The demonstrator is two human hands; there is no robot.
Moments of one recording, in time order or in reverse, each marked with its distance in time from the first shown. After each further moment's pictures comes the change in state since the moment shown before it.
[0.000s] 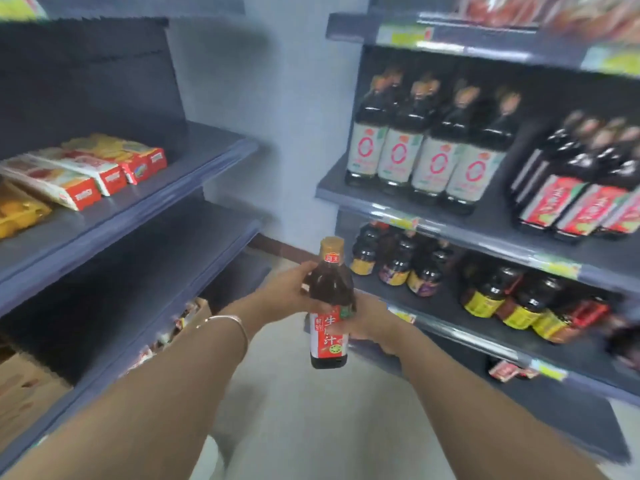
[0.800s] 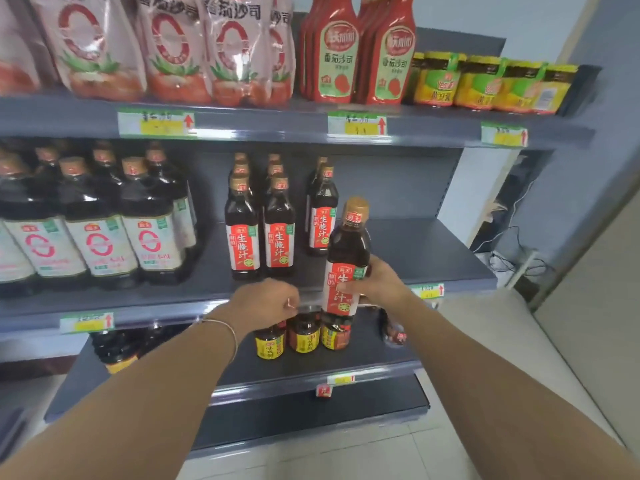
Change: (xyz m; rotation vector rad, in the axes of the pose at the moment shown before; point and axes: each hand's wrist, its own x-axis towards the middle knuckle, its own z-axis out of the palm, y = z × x) left_hand 0.229 0.355 0.296 0.814 -0.252 0.510; right_hand -0.206 0.139 -0.479 0.259 0.818 0.043
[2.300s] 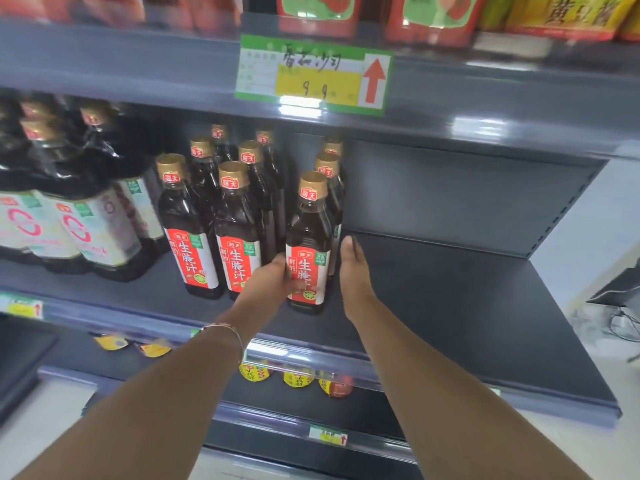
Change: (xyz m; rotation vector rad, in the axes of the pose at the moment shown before) left_hand 0.196 0.026 0.024 -0.599 0.249 -0.613; right_hand 0.228 0.039 0.007 0.252 -0.028 -0.028
